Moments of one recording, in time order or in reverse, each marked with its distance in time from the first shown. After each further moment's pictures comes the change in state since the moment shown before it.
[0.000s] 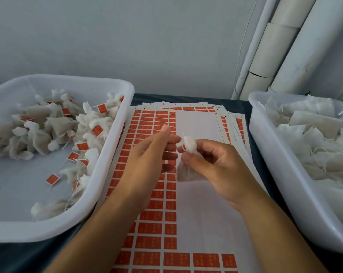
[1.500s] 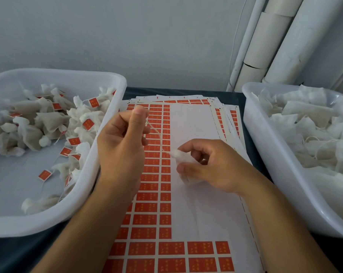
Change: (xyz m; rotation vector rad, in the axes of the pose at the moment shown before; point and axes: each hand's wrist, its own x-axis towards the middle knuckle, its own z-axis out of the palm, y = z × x) left_hand -0.007 0.013 -0.001 -0.077 0.364 0.236; right_hand -0.003 0.001 -0.017 -0.320 -0.189 0.094
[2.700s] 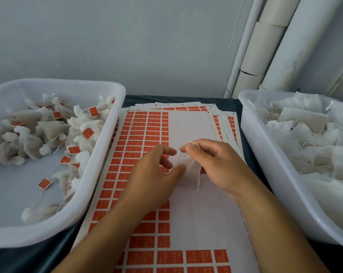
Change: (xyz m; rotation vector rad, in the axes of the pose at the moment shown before) left_hand -0.002 -0.048 0.005 0.687 -0.535 0.081; right_hand 0.008 0.005 0.001 0.184 0.221 0.061
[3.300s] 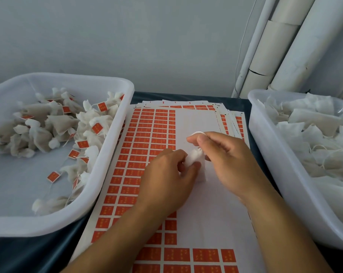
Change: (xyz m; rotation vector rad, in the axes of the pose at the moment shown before) left_hand -0.012 0.012 0.014 0.122 0.111 0.143; right_hand -0.009 -0.016 0.001 0.015 0.112 -0.173
